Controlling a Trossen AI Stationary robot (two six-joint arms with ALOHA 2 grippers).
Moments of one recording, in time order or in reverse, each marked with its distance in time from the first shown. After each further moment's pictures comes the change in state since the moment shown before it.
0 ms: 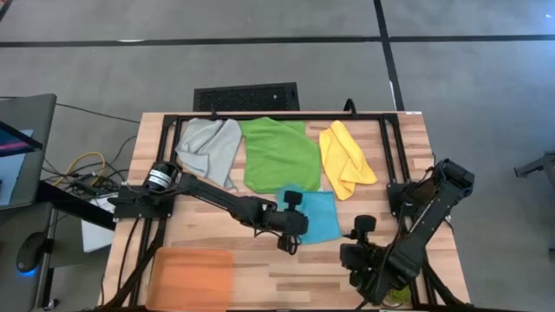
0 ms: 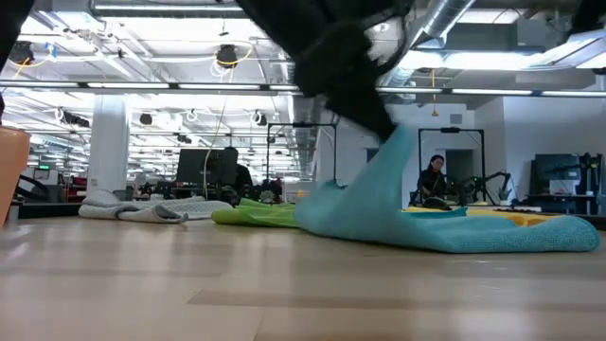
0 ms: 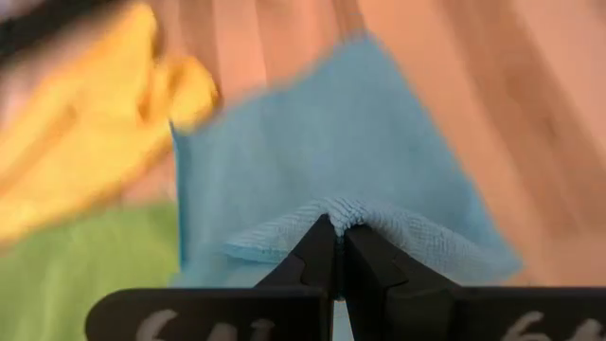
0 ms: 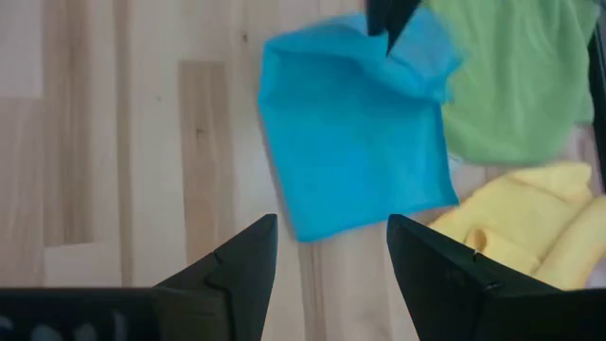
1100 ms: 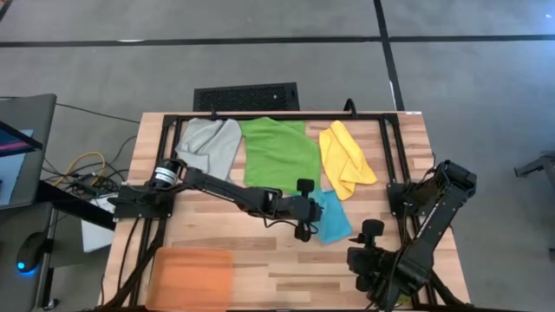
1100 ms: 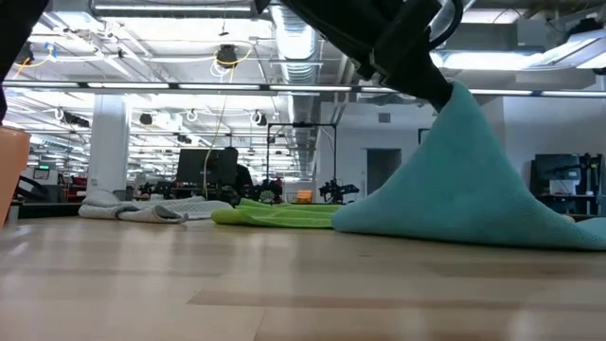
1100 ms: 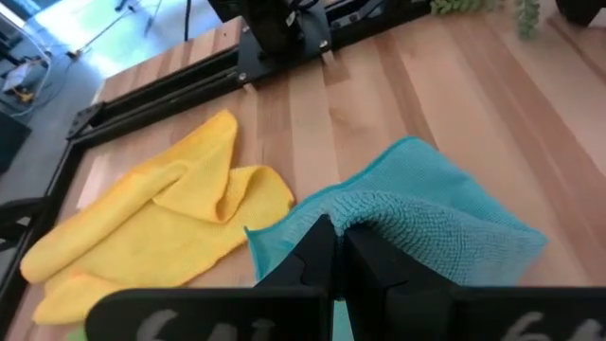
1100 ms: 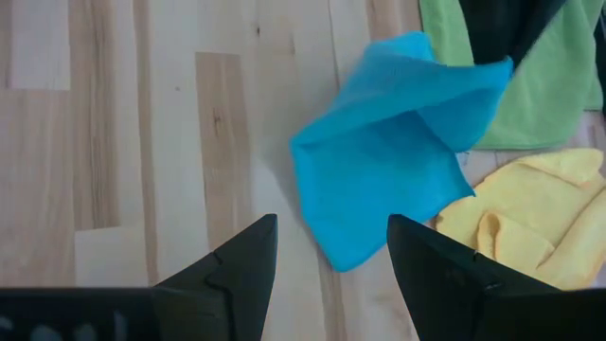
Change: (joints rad) left arm 0.073 0.034 0.076 0.193 0.004 0.069; right arm 0.067 -0.001 0.000 -0.026 0.002 0.100
